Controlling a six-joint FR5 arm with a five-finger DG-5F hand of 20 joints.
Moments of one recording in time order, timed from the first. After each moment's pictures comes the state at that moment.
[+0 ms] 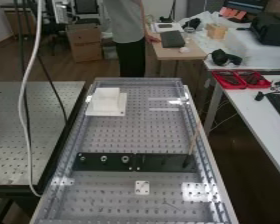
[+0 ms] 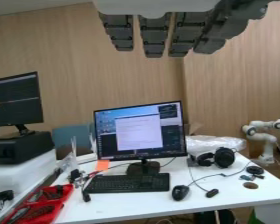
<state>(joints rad) 1.56 -1.58 -1.61 -3.10 -1.58 -0.67</state>
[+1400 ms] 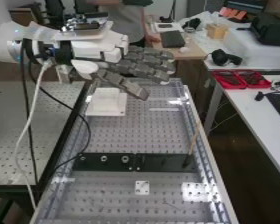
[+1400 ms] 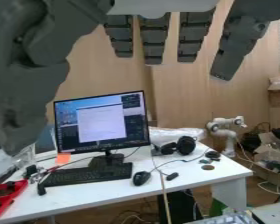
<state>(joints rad) 1.47 -1.67 -1.85 -2.79 -1.49 -0.64</state>
